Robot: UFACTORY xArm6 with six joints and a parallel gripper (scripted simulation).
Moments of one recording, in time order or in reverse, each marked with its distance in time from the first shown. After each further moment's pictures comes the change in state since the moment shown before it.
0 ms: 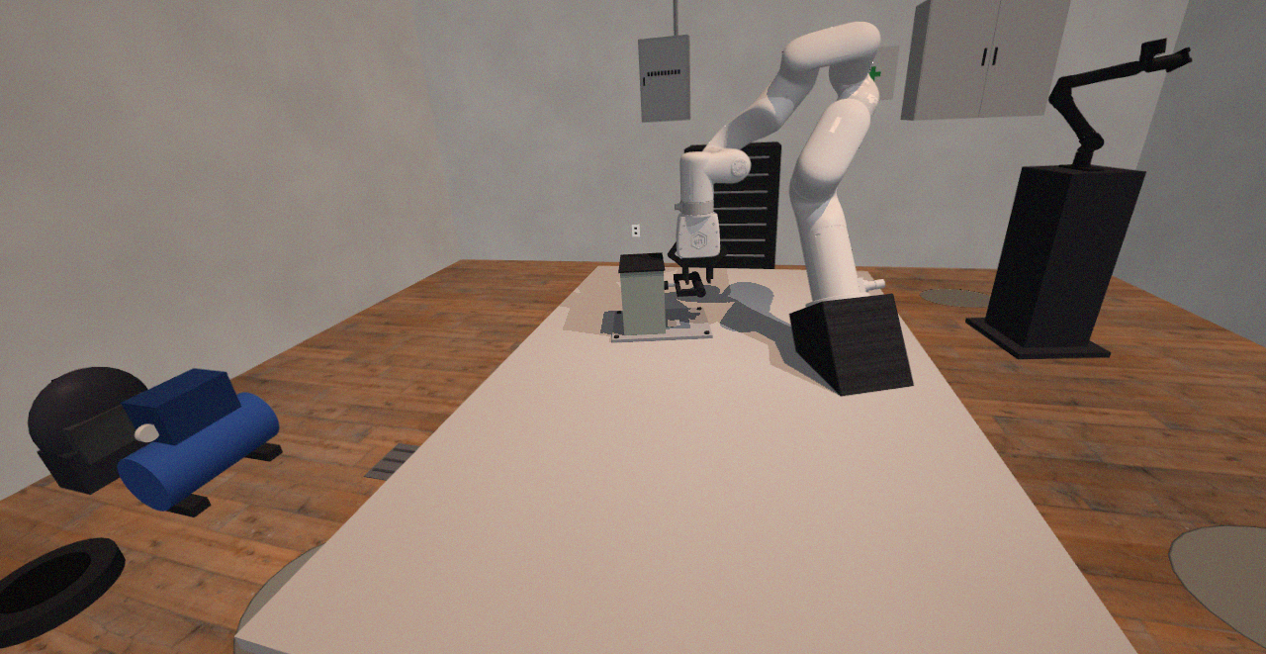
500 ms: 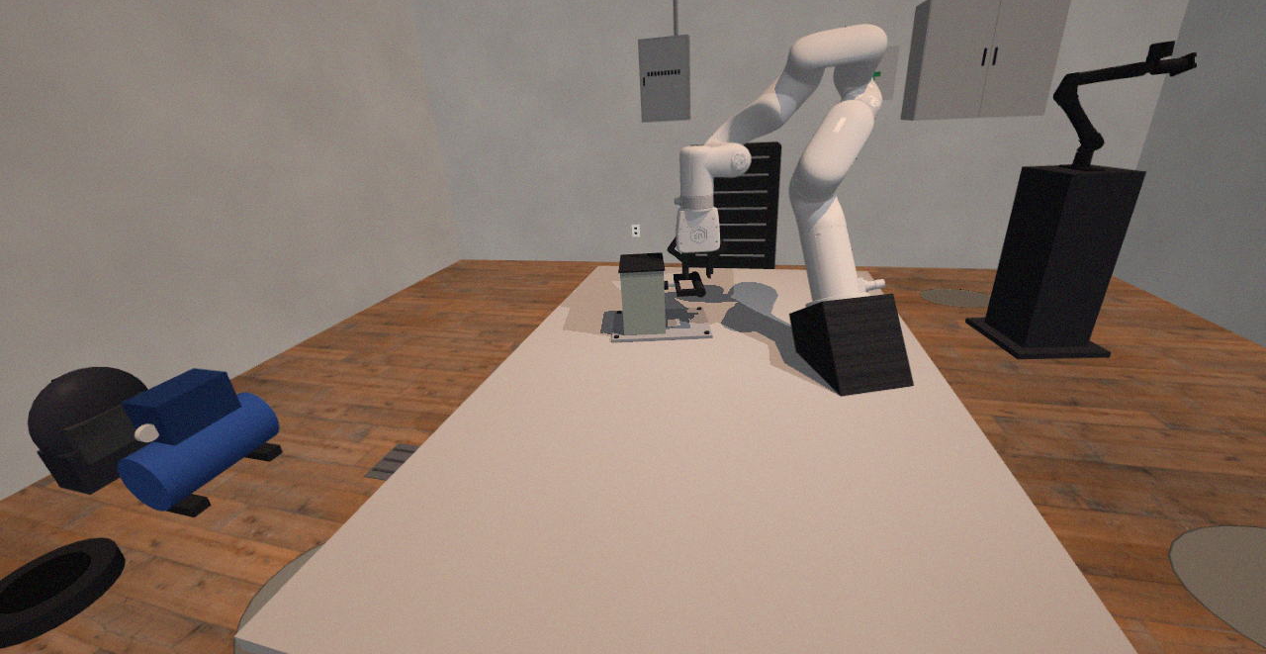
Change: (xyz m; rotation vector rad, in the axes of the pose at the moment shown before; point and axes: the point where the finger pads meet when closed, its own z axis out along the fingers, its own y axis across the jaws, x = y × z) arm 0.000 0.000 -0.013 0.000 0.000 0.000
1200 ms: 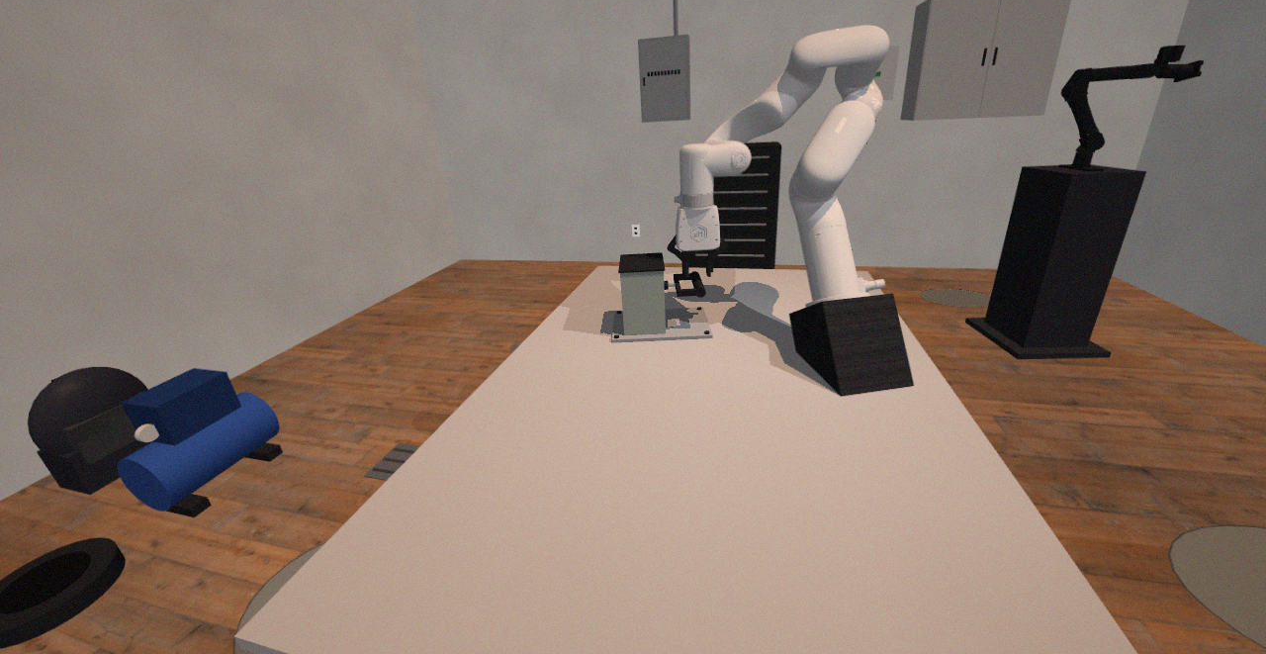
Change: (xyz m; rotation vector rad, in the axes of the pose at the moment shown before) arm 0.000 0.000 -0.004 0.000 0.000 0.000
